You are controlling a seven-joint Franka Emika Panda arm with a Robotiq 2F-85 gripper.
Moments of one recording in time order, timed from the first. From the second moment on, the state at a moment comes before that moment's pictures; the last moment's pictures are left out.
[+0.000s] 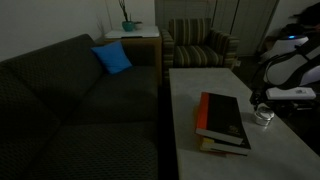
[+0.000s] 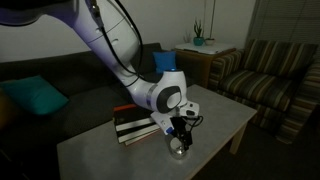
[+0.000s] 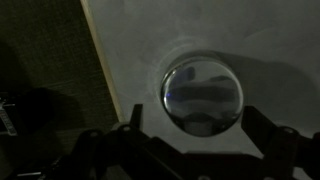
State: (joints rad) arm -0.01 1.48 -0.15 -1.14 -0.04 2.64 0.38
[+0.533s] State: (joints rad) arm -0.01 1.48 -0.15 -1.15 -0.04 2.57 0.37
